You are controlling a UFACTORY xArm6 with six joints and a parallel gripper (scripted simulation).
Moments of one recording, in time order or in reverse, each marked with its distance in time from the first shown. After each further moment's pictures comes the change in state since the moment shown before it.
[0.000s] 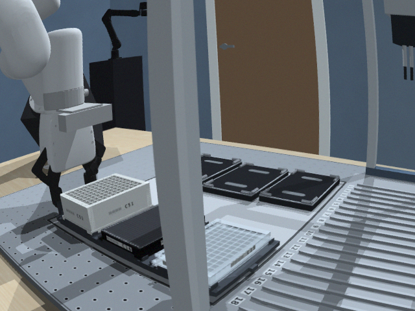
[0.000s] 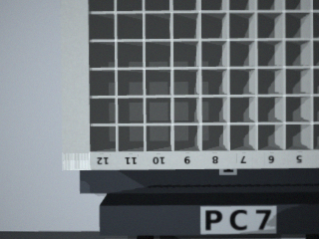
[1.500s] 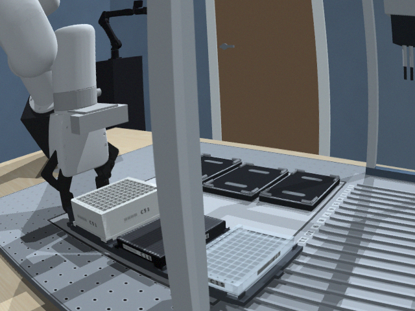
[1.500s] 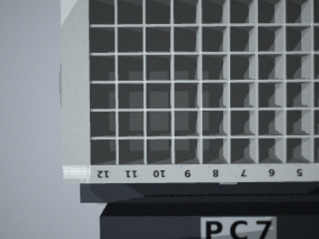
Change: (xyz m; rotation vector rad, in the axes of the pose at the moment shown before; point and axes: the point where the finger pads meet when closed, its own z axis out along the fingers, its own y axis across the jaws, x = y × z) arm 0.039 0.000 0.000 0.000 0.000 0.000
